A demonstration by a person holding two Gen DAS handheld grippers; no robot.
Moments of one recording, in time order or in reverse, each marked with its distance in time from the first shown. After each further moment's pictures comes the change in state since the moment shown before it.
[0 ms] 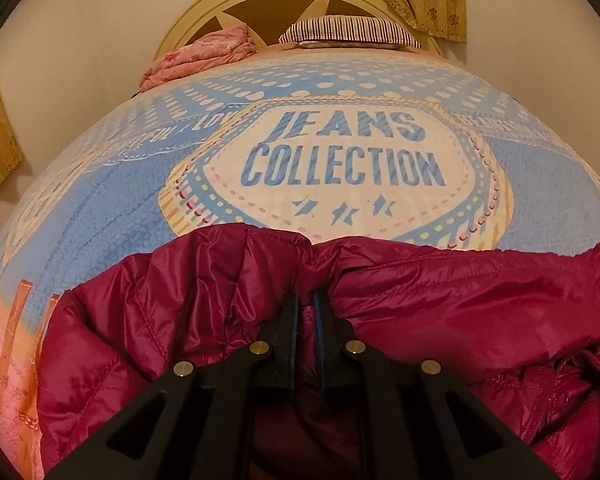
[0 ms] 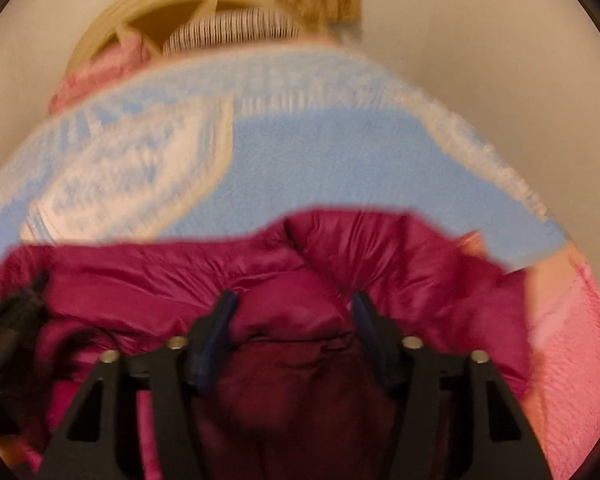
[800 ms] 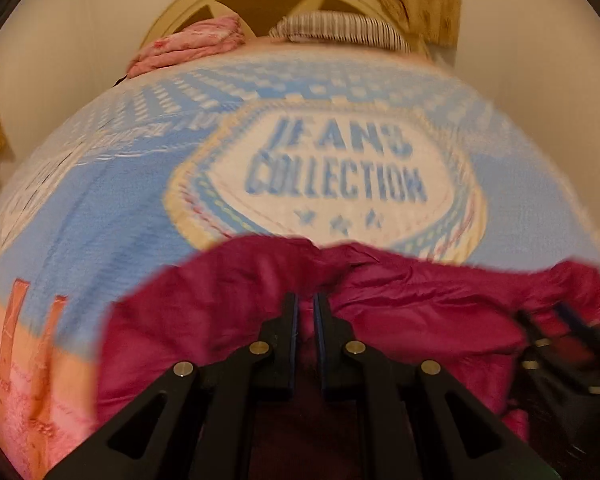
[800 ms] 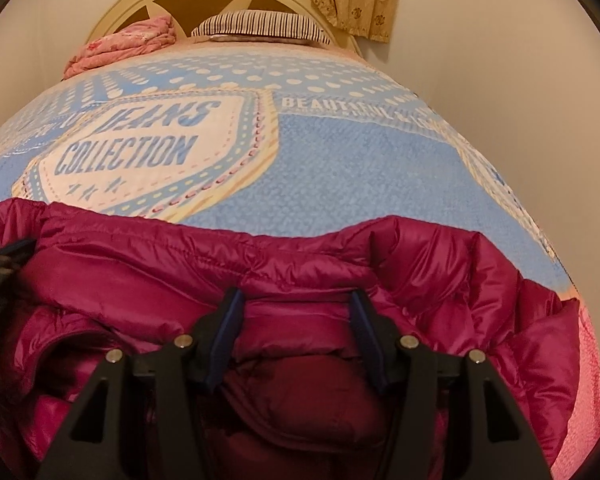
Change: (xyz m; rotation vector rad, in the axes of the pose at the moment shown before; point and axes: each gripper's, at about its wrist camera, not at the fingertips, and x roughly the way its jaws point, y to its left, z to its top) left arm -0.034 0.039 0.020 -0.059 0.018 -0.128; right arm 0.040 0.049 -0.006 -0.162 0.021 -0.053
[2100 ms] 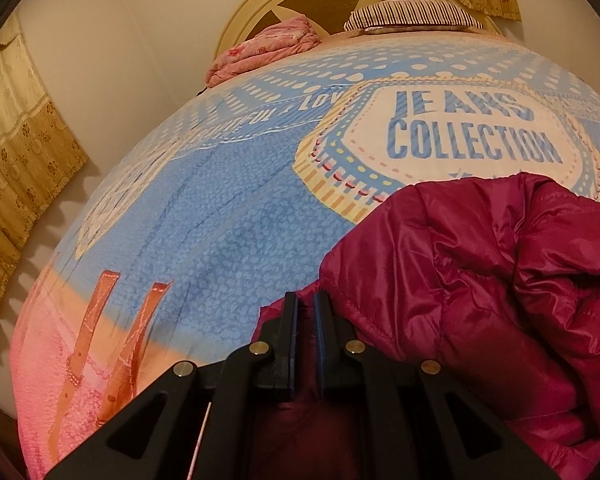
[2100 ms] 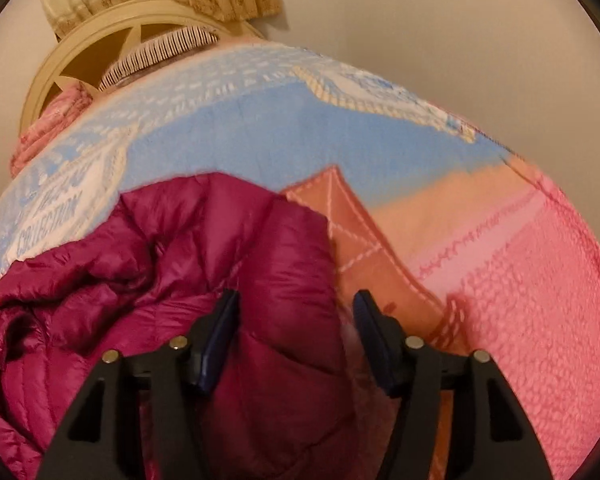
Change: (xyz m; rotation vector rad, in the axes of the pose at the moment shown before) left arm 0.039 0.031 -0.026 0.076 0.010 0.423; right arm -0.015 -0.144 -0.049 0.377 0.058 -0.003
